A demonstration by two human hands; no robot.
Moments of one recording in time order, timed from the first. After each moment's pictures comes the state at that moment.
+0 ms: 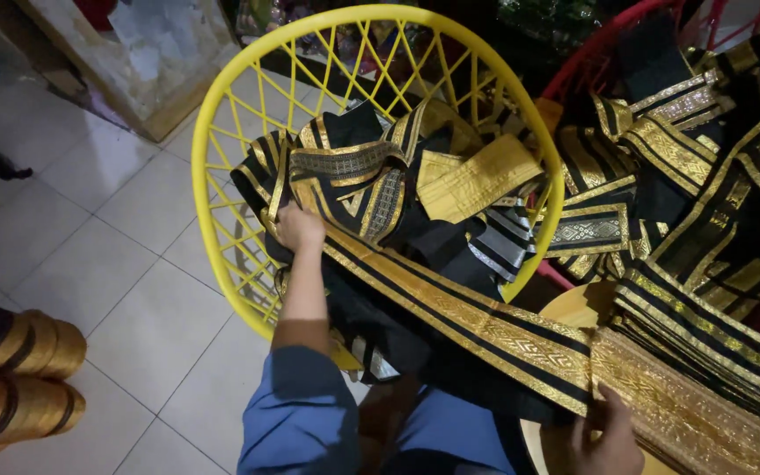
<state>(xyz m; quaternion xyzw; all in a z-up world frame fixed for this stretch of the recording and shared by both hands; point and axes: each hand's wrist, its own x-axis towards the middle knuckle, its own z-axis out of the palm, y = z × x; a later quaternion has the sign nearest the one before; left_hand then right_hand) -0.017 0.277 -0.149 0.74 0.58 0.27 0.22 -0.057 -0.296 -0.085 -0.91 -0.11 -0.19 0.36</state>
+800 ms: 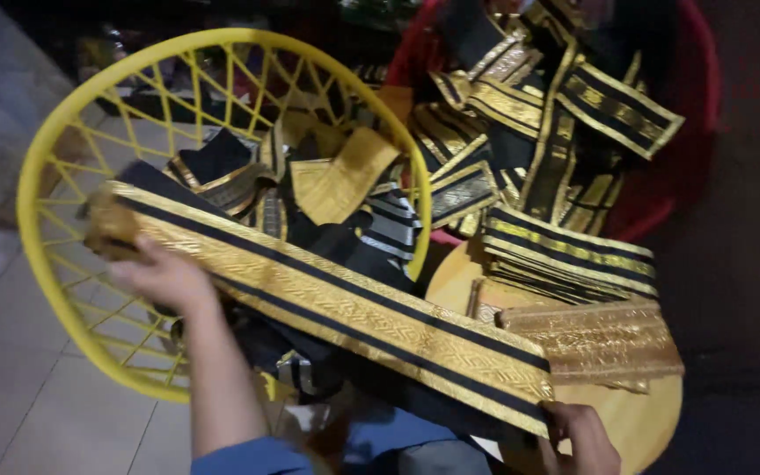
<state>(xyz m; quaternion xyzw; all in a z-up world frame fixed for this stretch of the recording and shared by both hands) -0.046 0.201 -0.035 0.63 0.34 0.64 0.27 -0.110 -0.401 -0.078 -0.89 -0.10 -0.20 0.41</state>
